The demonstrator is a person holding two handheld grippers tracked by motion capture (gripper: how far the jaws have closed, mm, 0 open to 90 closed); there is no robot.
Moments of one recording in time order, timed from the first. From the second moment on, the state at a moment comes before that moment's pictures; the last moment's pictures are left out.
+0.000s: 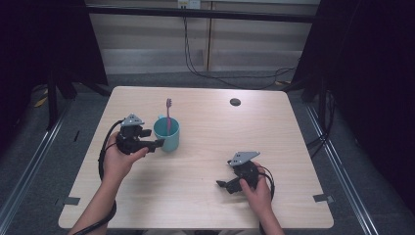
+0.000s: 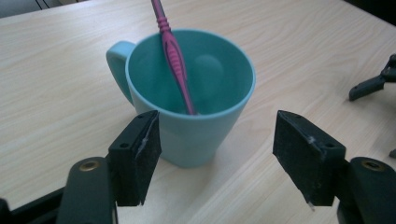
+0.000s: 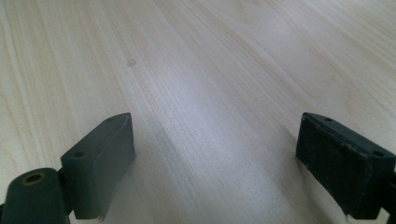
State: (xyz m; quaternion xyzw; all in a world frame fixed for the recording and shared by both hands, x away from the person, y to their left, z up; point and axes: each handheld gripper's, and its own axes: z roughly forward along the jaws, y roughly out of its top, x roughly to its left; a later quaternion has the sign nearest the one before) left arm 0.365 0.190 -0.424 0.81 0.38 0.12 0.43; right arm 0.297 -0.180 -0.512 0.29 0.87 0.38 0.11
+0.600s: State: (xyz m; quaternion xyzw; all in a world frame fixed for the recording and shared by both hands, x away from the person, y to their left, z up) left arm 0.354 0.195 -0.451 0.82 0.38 0.11 0.41; right arm 0.297 -0.180 -0.512 0.29 0.87 0.38 0.11
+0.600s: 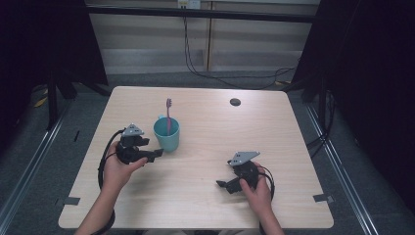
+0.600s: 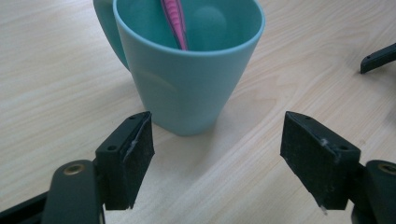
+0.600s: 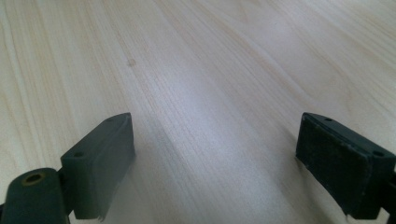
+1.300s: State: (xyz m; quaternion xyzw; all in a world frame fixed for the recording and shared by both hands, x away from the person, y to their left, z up) left arm 0.344 0.194 -0.485 0.83 0.39 0.10 0.39; right arm 0.297 -0.180 -0.512 0.29 0.87 0.38 0.11
